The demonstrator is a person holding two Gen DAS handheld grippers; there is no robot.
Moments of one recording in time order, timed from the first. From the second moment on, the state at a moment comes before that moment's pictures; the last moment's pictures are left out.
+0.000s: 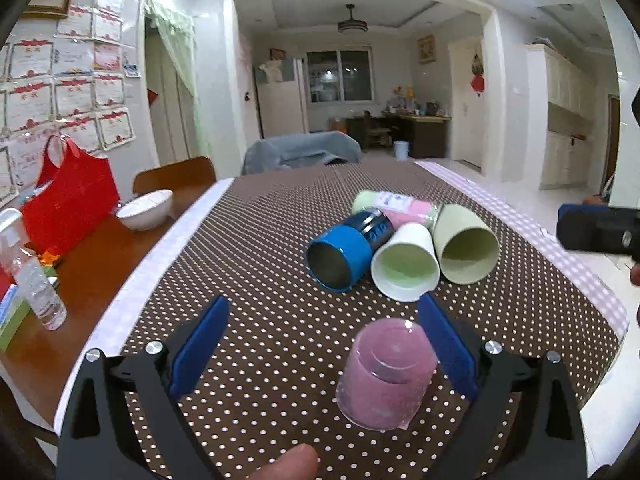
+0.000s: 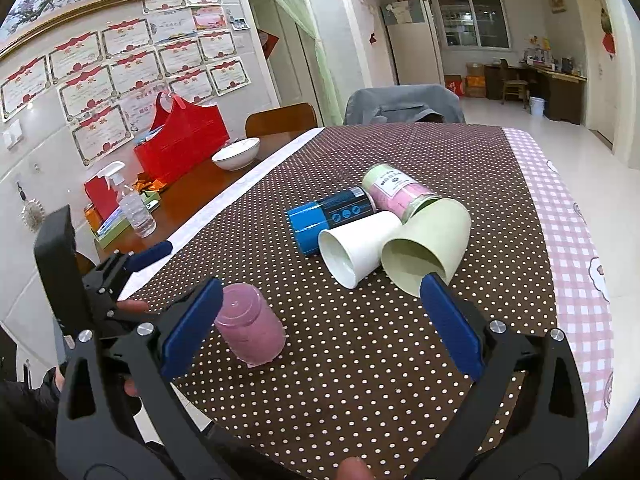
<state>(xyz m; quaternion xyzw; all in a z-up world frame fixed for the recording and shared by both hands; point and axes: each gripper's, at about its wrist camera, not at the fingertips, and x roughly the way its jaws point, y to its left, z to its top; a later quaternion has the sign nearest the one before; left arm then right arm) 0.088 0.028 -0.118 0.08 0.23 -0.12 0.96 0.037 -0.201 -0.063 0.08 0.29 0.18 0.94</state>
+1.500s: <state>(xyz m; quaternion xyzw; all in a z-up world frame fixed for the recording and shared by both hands) -0.020 0.045 -0.019 0.03 0.13 -0.03 0.99 -0.046 -0.171 -0.006 0.04 0.19 0.05 0.98</state>
